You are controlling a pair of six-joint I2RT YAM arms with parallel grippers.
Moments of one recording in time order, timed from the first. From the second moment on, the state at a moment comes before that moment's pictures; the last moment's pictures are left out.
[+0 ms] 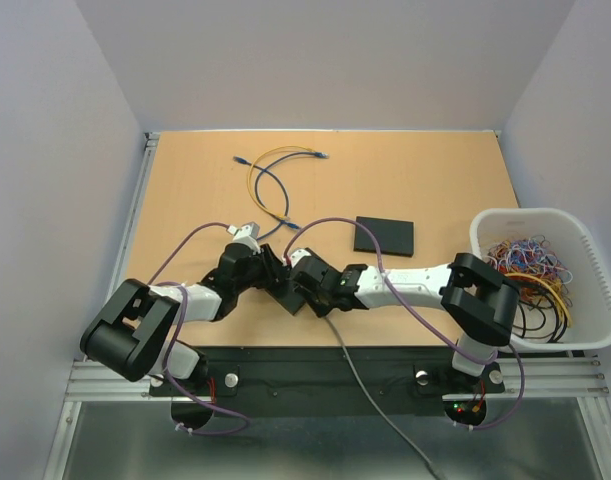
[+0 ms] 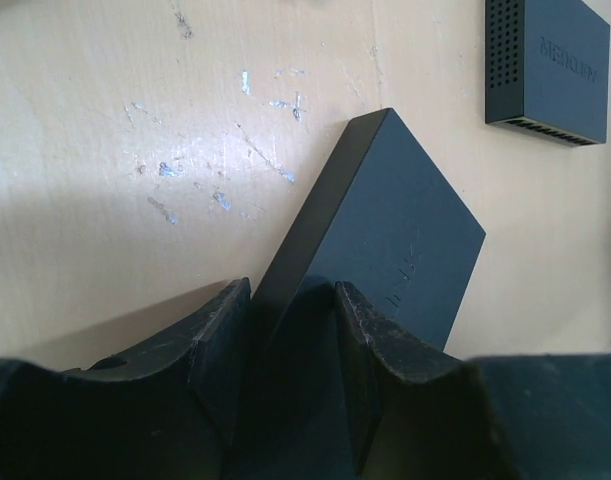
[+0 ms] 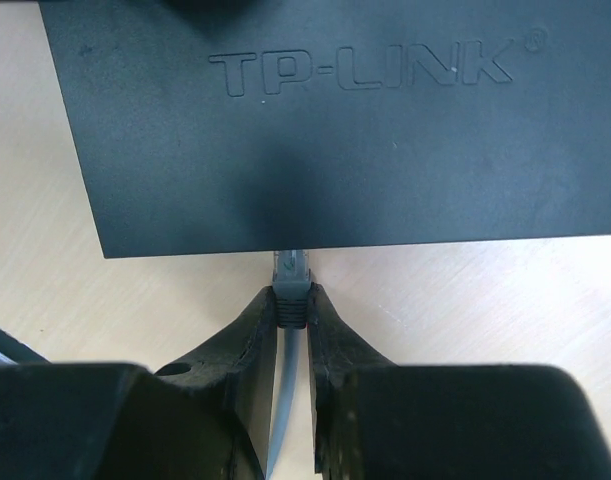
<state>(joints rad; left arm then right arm) -0.50 1.38 0.30 0.55 0.14 -0.72 1.11 1.73 1.01 -0.30 0.19 0.32</state>
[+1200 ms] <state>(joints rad) -0.79 1.36 0.28 0.57 -0.28 -0.74 1.12 1.71 0.97 -0.28 0.19 0.13</state>
